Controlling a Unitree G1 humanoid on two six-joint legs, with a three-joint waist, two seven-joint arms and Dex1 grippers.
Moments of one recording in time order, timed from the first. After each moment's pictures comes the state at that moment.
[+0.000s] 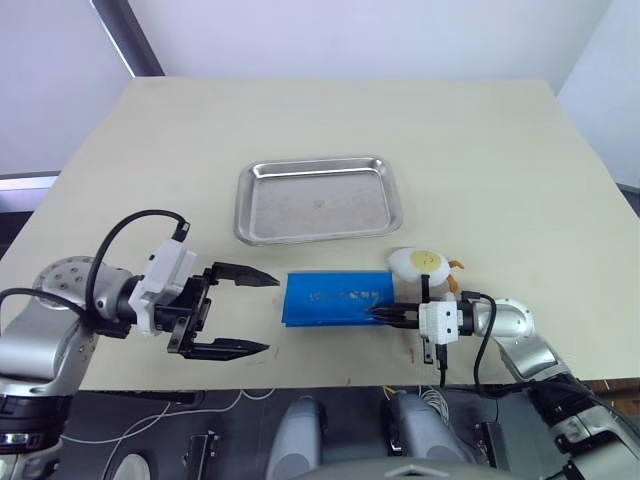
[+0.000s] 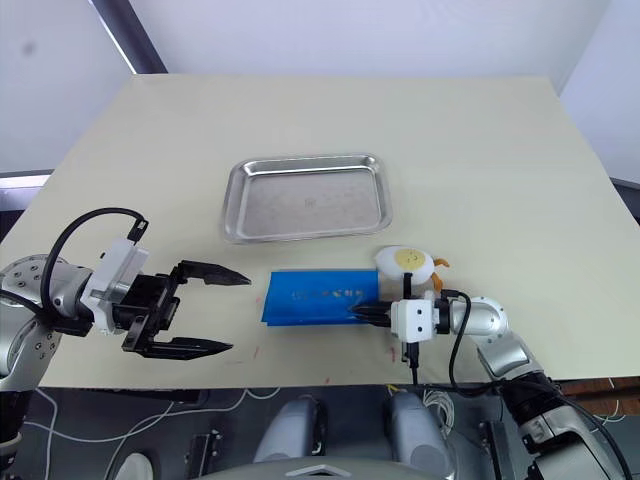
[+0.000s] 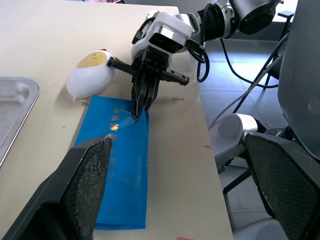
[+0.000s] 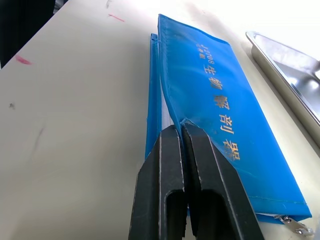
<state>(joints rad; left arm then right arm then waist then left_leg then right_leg) -0.07 0.97 0.22 -0.26 -0.67 0.30 -1.54 -0.26 -0.46 0.33 0.21 0.05 -0.58 1.06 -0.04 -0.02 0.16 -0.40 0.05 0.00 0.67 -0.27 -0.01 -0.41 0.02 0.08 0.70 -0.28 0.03</state>
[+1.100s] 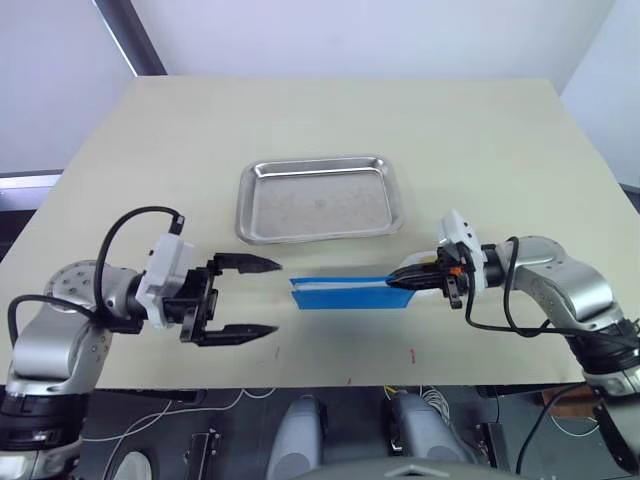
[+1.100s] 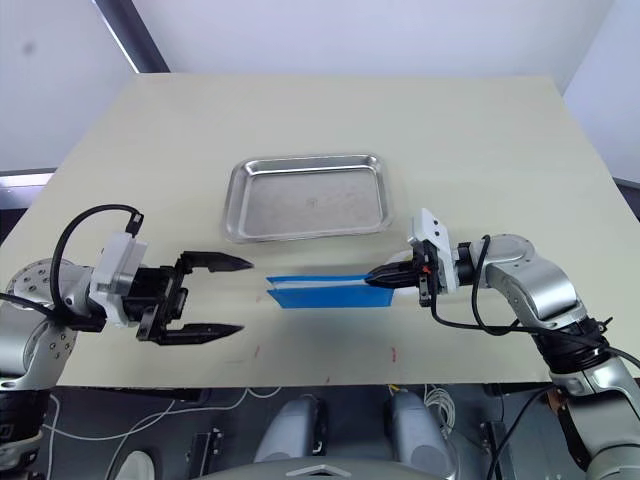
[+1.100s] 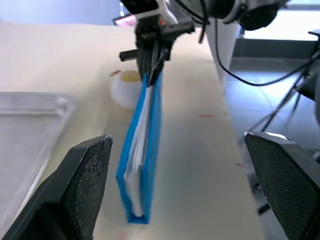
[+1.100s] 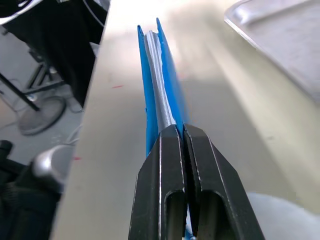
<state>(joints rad) -0.12 0.87 0.22 -0.16 -0.66 0.23 -1.48 -0.52 -0.64 0.26 -0.06 0.51 0.49 1.19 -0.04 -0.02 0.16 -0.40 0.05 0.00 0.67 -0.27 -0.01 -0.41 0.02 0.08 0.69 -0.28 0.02</state>
